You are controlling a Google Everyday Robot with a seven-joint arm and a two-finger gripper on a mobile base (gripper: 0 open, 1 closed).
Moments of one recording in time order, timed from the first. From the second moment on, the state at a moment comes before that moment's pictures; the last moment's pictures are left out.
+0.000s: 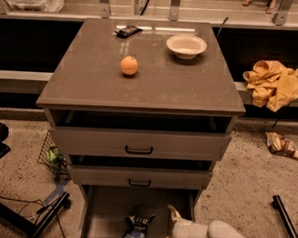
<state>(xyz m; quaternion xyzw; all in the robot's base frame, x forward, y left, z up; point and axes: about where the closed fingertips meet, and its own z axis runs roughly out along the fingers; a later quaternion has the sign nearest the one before) 0.434 -0.077 0.294 -0.50 0.71 0.28 0.41</state>
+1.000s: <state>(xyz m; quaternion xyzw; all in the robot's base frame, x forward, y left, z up) 0.443 0.008 0.199 -0.49 0.68 0.36 0.40</state>
